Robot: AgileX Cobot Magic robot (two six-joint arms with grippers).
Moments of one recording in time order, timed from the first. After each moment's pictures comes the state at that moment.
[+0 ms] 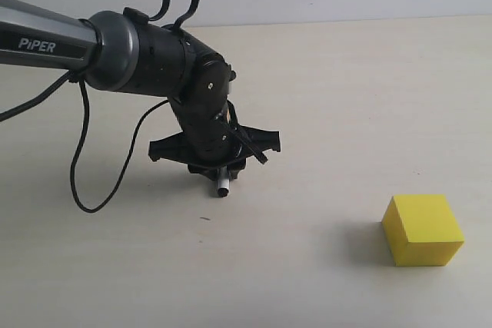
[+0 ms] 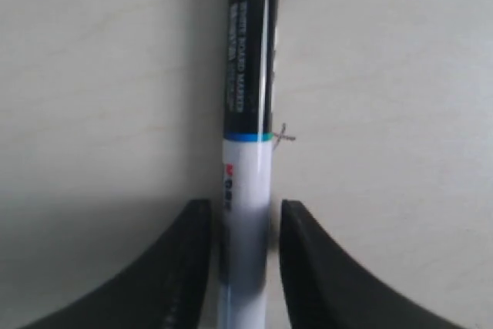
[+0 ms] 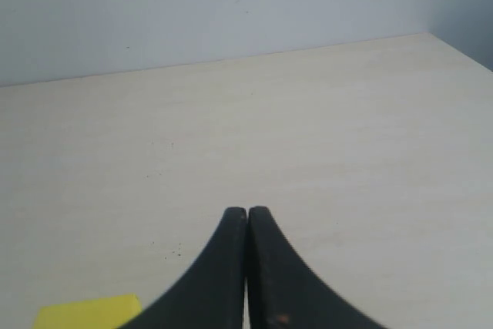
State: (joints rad) left arm -0.78 2.13 -1.36 0.07 0.67 -0.79; right arm 0.09 0.01 -0.01 -0.08 0.35 0.17
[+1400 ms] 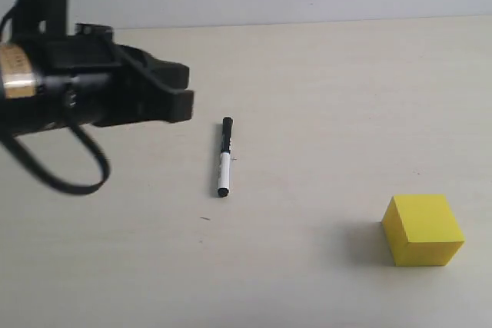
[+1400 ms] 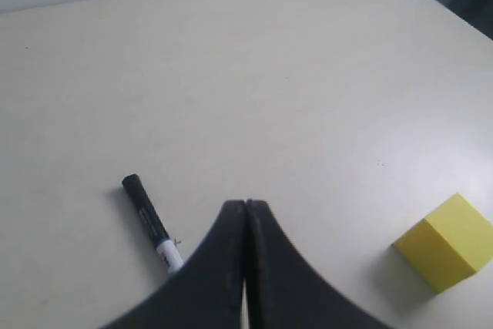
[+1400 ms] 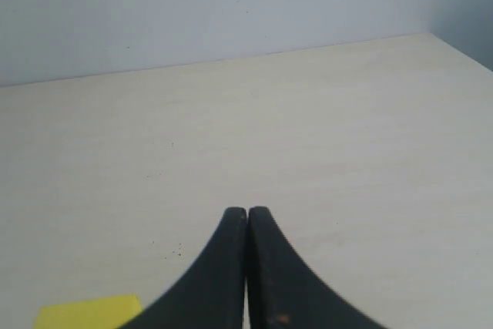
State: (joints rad) left arm -0.78 1.22 -0.66 0.07 0.00 -0.32; right arm 0.09 0.01 -0.01 -0.08 0.35 0.17
